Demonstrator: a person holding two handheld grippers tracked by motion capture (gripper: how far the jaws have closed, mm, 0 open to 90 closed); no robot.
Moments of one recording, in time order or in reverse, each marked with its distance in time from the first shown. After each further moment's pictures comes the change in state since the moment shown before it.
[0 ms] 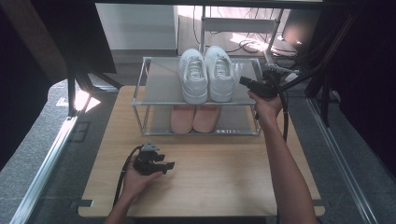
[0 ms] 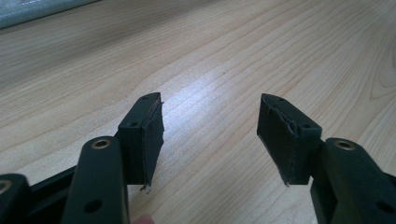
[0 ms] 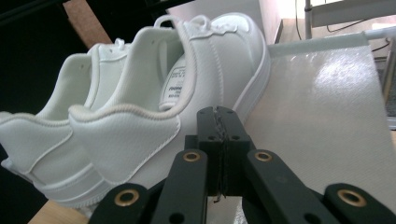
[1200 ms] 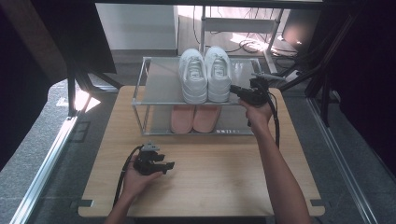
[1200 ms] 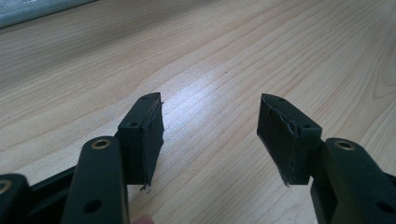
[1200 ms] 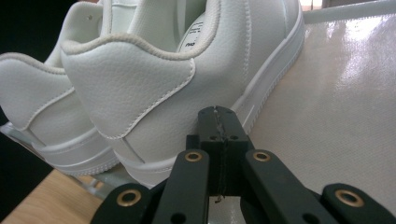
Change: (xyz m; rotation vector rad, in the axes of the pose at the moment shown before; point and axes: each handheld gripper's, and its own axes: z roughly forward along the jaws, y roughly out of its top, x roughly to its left) left arm 0.000 0.000 0.000 0.002 0.006 0.003; right arm 0.017 -0.025 0.016 0.054 0.013 -0.057
